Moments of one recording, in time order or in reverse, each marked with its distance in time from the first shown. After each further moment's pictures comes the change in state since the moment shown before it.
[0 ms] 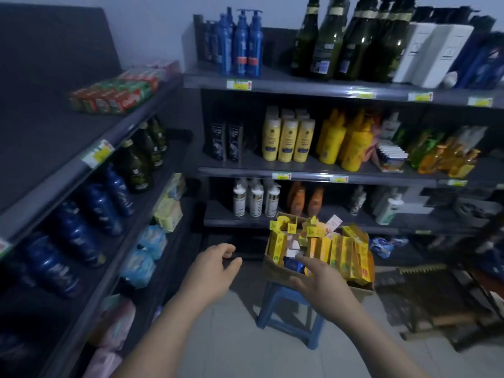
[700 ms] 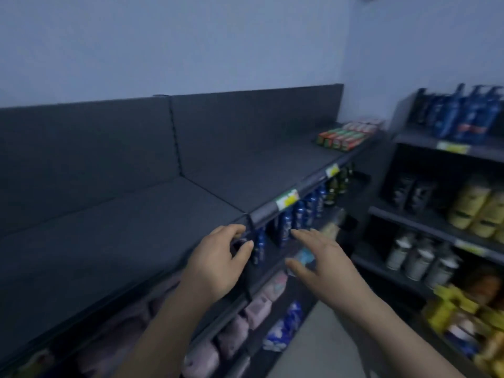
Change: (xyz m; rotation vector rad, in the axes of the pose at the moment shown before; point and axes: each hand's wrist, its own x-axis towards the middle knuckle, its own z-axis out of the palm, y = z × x) left_hand -0.377 -0.042 -0.210 0.159 0.754 -0.237; right_hand -0.210 -0.279 0.062 -0.033 -0.088 -0.963
